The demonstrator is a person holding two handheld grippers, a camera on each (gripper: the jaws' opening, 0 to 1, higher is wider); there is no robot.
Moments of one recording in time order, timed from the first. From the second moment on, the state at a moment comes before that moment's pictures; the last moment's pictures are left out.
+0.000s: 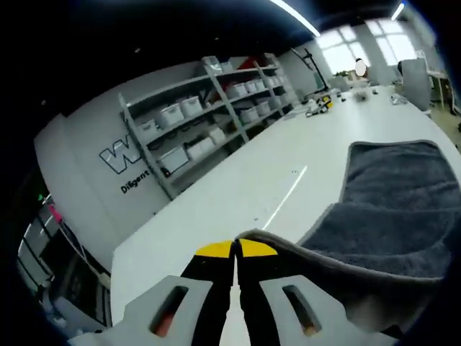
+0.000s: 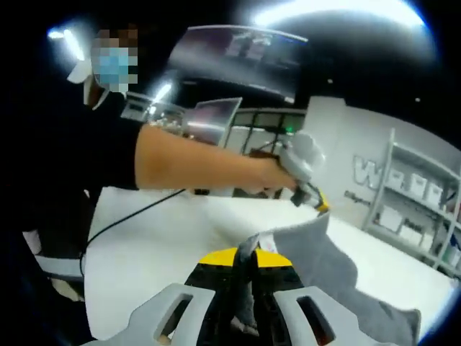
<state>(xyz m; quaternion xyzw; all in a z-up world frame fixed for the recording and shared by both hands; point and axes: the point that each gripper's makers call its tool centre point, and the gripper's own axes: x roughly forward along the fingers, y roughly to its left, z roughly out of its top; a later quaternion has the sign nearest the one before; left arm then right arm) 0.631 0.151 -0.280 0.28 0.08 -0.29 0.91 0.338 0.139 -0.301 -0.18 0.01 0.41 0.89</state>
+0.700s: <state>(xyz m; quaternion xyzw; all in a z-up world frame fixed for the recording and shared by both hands) 0.620 0.258 -0.291 0.35 0.14 -0.21 0.90 0.329 0.248 -0.301 -0.26 0.00 0.49 0.83</state>
